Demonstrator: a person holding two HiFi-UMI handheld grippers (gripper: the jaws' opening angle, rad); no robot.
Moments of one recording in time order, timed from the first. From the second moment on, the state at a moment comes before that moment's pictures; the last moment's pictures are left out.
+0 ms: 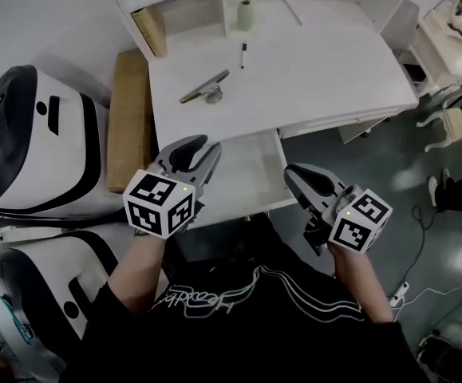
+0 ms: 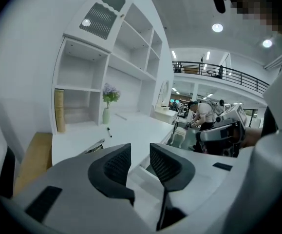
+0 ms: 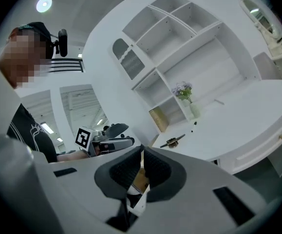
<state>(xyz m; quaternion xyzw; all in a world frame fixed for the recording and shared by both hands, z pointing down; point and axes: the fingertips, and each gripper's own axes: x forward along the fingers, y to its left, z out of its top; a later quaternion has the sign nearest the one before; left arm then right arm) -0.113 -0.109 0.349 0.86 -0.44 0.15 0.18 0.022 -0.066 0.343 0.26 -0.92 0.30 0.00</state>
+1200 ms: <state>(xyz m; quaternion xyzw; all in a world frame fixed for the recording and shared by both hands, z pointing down) -0.159 -0.327 0.512 0.77 -0.48 0.41 0.08 0.054 -0.196 0.420 0.25 -0.89 0.37 0.06</state>
